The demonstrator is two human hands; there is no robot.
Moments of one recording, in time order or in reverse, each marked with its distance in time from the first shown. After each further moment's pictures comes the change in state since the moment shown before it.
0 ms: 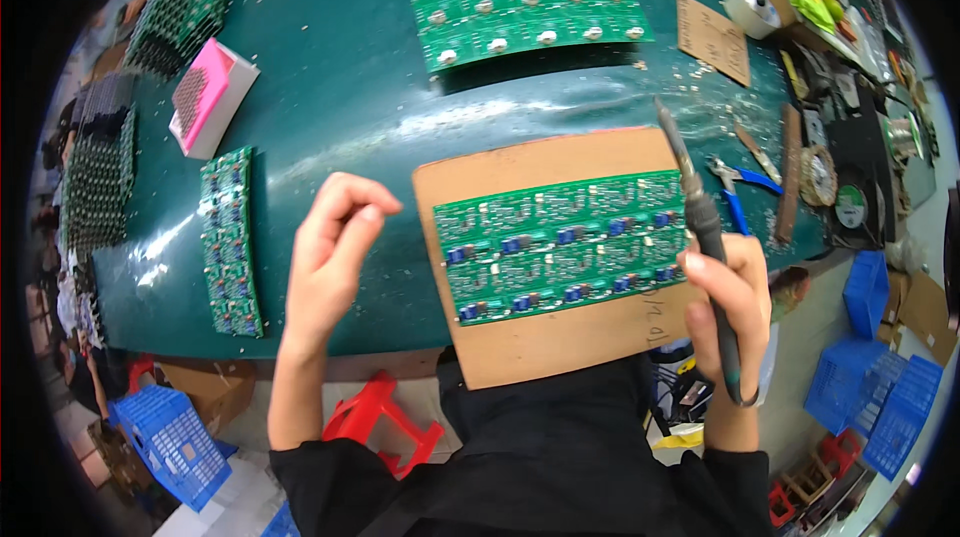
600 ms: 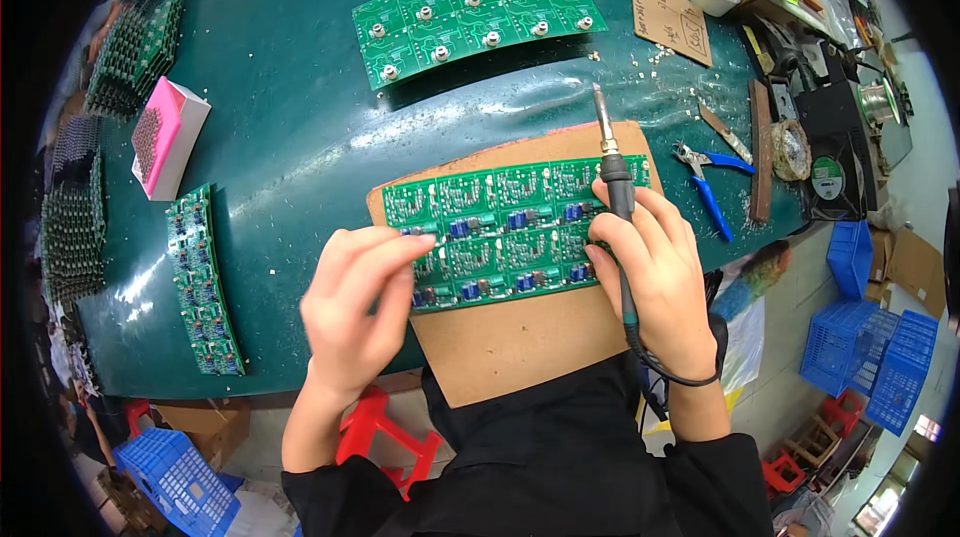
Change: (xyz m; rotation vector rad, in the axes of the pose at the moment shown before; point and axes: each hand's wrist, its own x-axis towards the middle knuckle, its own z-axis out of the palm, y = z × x) left_hand 0.002 -0.002 0.043 0.501 0.063 0.574; right_hand 0.010 0.023 0.040 -0.578 -0.061 0.057
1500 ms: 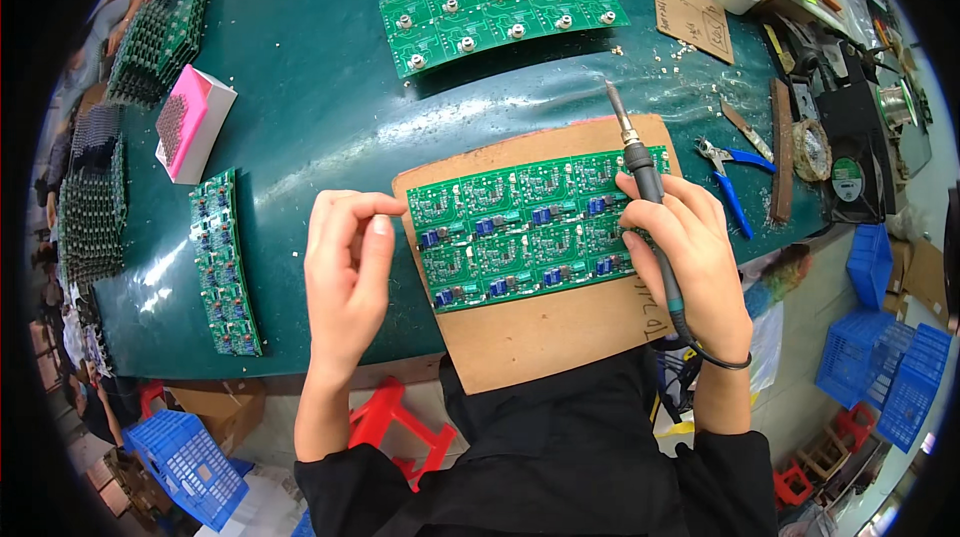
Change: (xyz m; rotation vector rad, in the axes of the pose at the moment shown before) left_hand 0.000 -0.007 -0.006 -0.139 0.042 -0.322; right_hand 0.005 0.016 -0.014 0.109 -0.054 -0.070
